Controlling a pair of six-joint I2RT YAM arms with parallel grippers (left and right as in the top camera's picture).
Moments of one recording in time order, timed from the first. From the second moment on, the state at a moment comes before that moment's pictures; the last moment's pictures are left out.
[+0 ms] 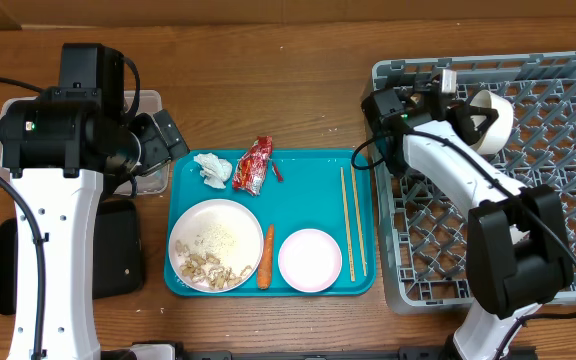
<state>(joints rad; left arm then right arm) -0.03 1.50 1.80 -1.55 -0.01 -0.56 0.33 1.91 1.35 -0.94 1.52 0.28</state>
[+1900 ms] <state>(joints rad) -0.03 1.50 1.80 -1.55 -0.01 -0.56 0.76 1.59 1.22 -1.07 -0.15 0.39</state>
